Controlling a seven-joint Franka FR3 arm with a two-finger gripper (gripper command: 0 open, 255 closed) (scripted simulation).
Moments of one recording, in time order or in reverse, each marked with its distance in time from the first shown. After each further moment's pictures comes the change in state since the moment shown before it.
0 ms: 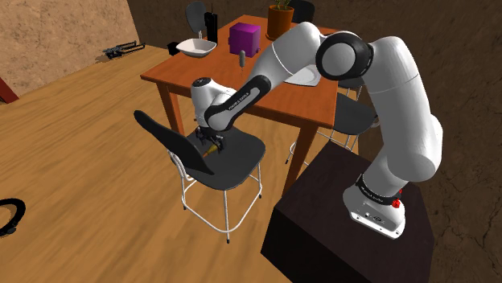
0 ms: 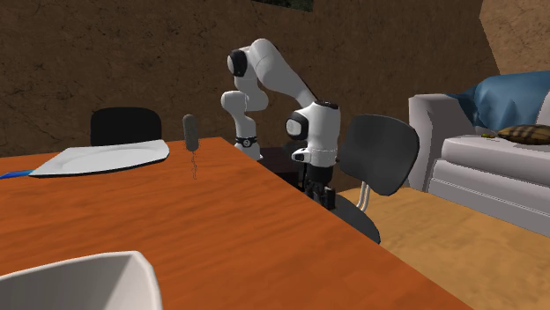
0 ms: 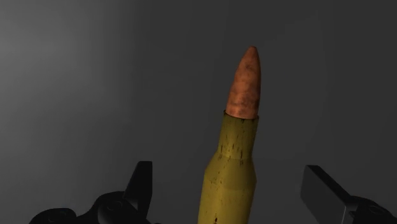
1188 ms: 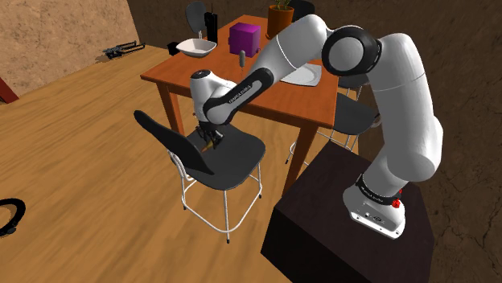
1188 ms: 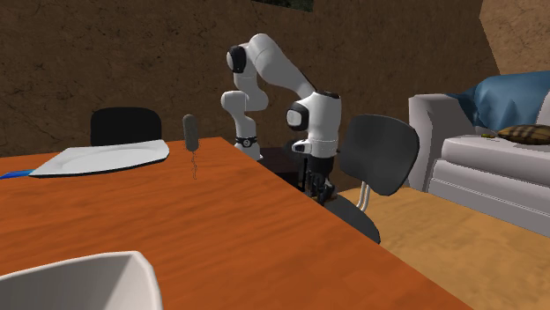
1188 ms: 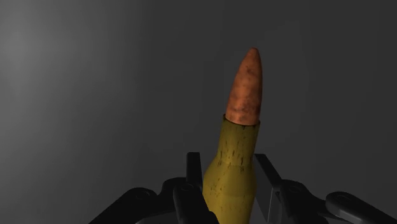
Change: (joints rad) arm -0.011 -0.052 0.015 -0.010 0.016 -0.041 -0.009
